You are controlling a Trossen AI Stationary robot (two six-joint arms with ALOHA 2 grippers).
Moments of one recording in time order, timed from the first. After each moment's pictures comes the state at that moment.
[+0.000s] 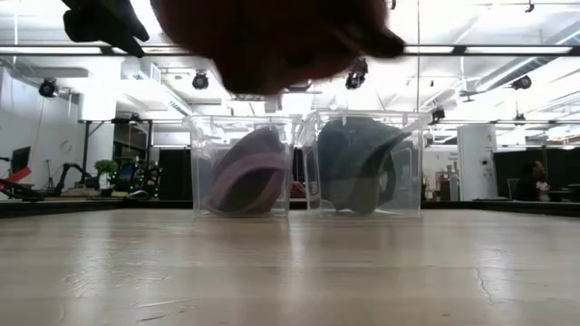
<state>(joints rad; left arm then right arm) -0.30 0.85 1.01 -1.00 -0.54 -0.80 0.42 1.91 1.91 -1.16 0.25 -0.24</state>
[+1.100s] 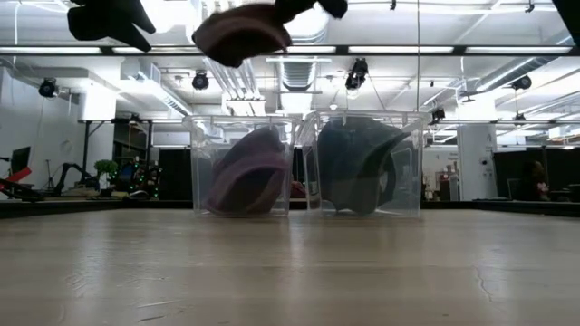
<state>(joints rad) -0.30 0.85 1.01 -0.94 -0.54 -0.81 -0.09 1.92 2.16 -0.94 0.35 -1.08</state>
